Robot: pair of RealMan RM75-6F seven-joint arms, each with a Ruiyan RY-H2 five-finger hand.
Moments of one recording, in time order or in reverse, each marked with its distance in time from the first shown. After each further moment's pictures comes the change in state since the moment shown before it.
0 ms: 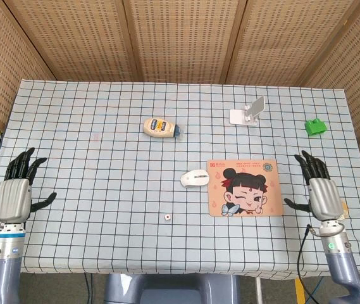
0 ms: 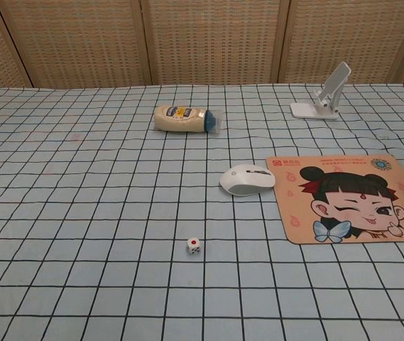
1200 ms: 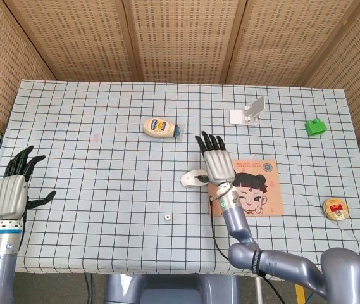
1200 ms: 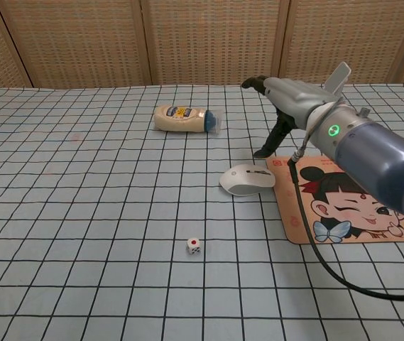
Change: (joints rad) left arm 0.062 0.035 -0.105 0.005 0.026 -0.154 -0.111; right arm 0.516 -0.574 0.217 0.266 0.448 -0.214 -0.597
